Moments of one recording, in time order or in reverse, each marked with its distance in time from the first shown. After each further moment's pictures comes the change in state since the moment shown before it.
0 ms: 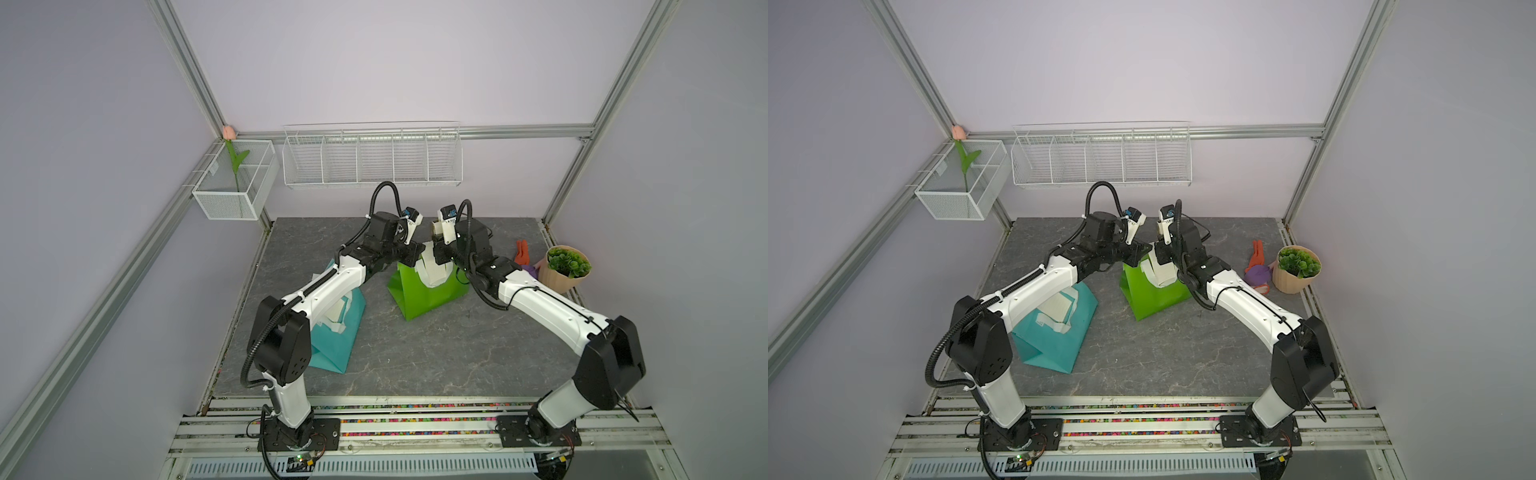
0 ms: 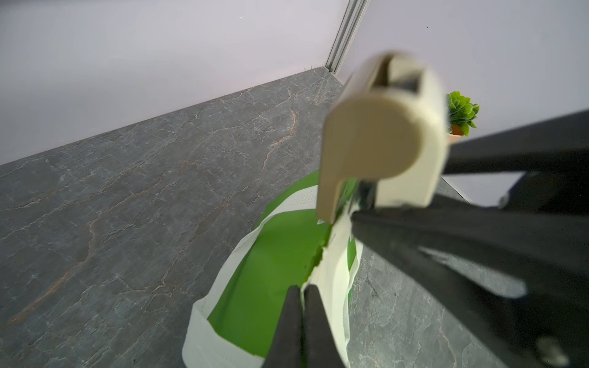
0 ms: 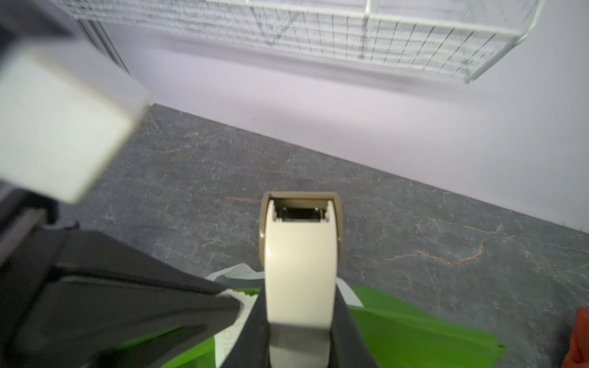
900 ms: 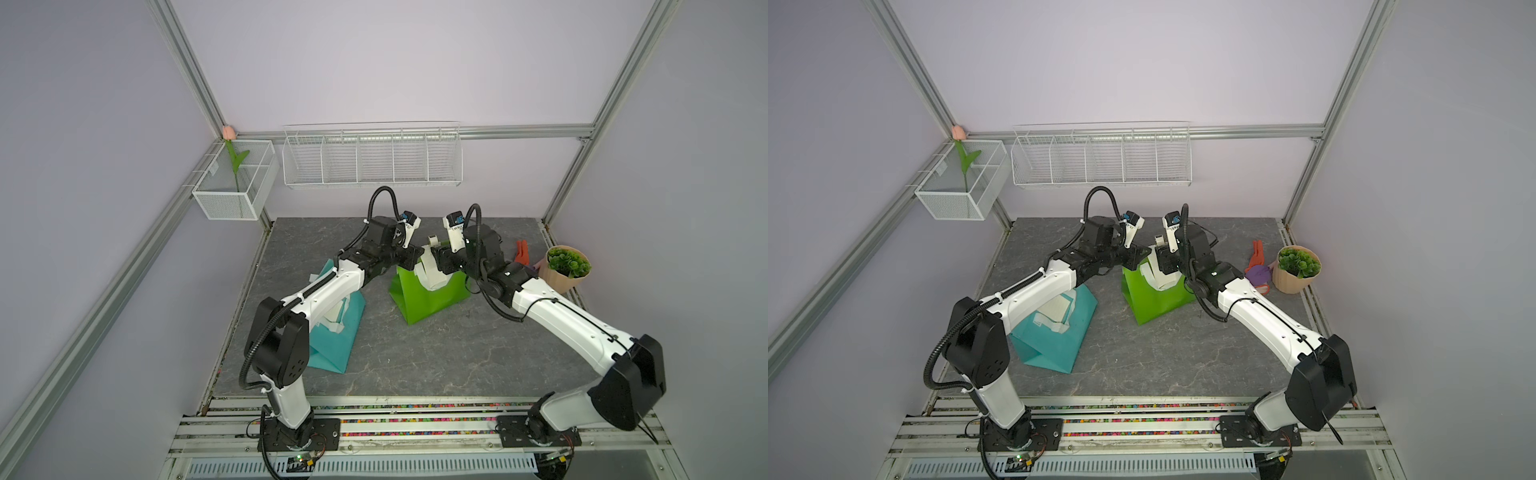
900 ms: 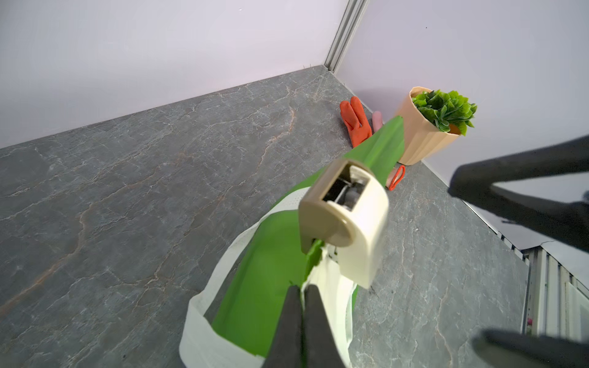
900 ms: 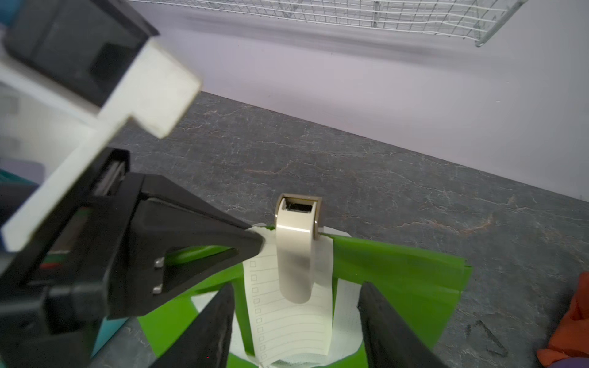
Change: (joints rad) left arm 0.003 -0.031 -0.079 0.060 0.008 -0.027; right arm 0.015 -0.100 -0.045 -0.162 -0.050 0.034
